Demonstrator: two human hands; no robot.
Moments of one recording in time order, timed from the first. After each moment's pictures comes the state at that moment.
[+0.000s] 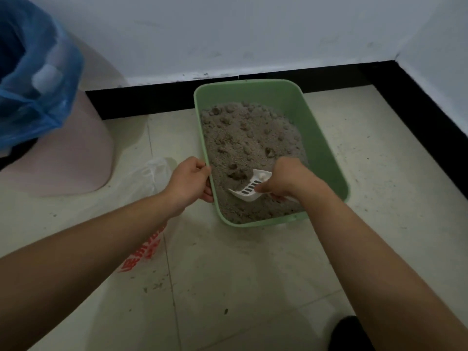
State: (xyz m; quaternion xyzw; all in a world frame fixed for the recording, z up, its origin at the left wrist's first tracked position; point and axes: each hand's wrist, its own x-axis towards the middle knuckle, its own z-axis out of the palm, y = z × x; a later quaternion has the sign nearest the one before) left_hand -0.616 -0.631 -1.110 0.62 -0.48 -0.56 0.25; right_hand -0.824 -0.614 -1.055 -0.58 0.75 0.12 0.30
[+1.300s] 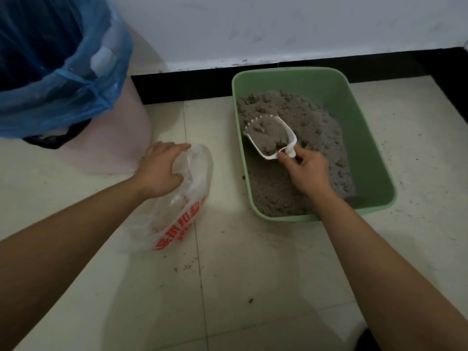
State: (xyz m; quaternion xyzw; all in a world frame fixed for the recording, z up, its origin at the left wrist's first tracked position) left_hand -0.481 -0.641 -1.121 0.64 -0.73 -0.23 0.02; right_hand -0.811 -0.621 -1.132 -0.56 0.73 -0.28 0.28
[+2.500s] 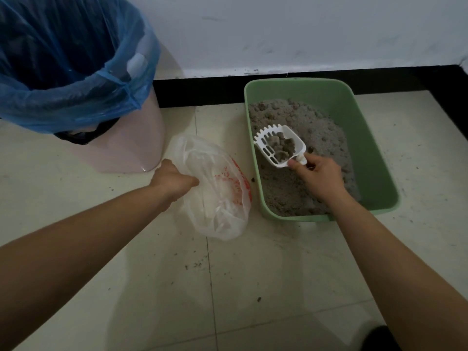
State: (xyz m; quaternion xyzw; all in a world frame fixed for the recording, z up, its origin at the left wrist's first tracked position) left_hand -0.498 -0.611 -1.107 0.78 -0.41 -0.43 0.18; right_hand -0.813 -0.606 -1.113 -0.56 0.72 -0.28 0.29
